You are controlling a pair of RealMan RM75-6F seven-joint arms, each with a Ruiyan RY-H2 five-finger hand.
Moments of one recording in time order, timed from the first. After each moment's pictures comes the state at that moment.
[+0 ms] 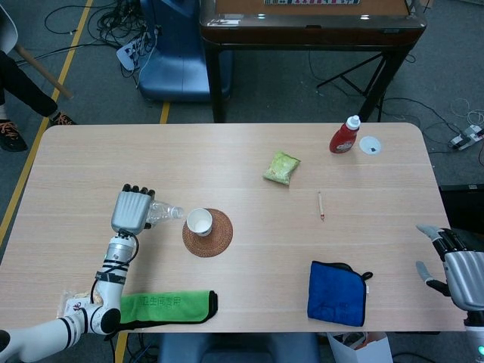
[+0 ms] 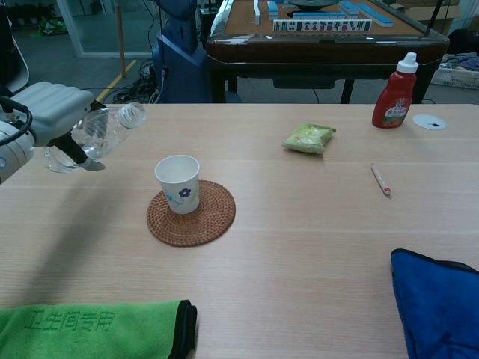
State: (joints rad) left arm -0.64 -1.69 -0.24 -1.25 1.12 1.20 0.69; right arm 0.03 -1.02 0.03 -1.68 -1.57 1.54 0.01
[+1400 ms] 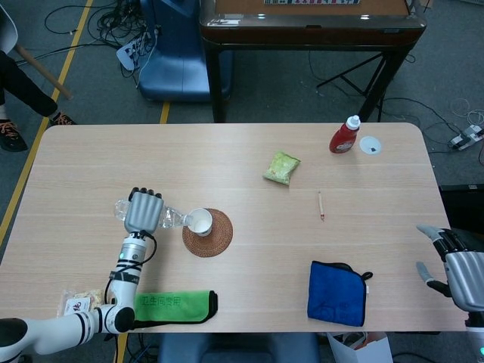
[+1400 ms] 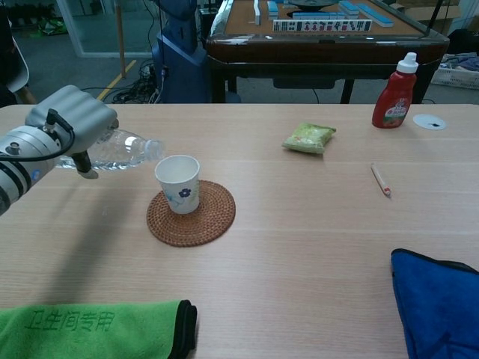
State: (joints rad) left arm -0.74 -1.73 -0.20 -1.29 0.95 1.24 1.18; right arm 0.03 -1.01 0.03 -1.68 -1.58 1.54 0.03
